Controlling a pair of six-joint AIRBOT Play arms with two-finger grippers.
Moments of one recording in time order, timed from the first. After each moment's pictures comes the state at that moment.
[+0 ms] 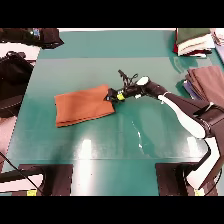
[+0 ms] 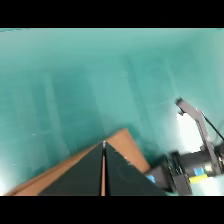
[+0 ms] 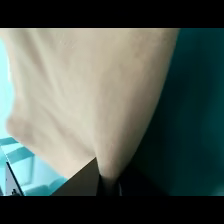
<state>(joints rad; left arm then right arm) -0.14 -1.37 1.83 1.16 -1.14 -1.51 0.42 -1.86 1.45 -0.44 0.92 1.21</state>
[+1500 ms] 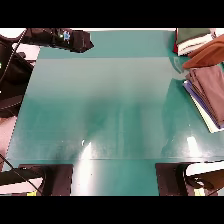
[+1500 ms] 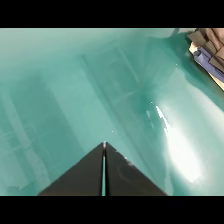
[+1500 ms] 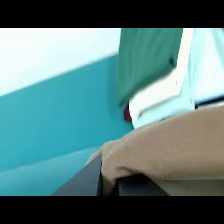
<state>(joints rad) -0.37 -1.37 1.83 1.14 -1.07 -1.54 -0.62 -1.61 2.08 -0.83 1.05 1.28</state>
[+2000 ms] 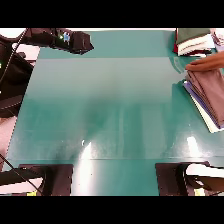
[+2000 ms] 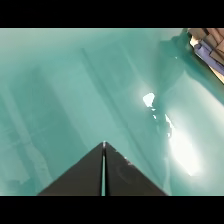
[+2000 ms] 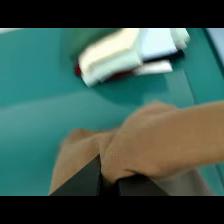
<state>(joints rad) -0.37 -1.37 1.83 1.14 -1.10 -1.53 -0.71 -1.38 1.76 -1.03 1.12 1.18</state>
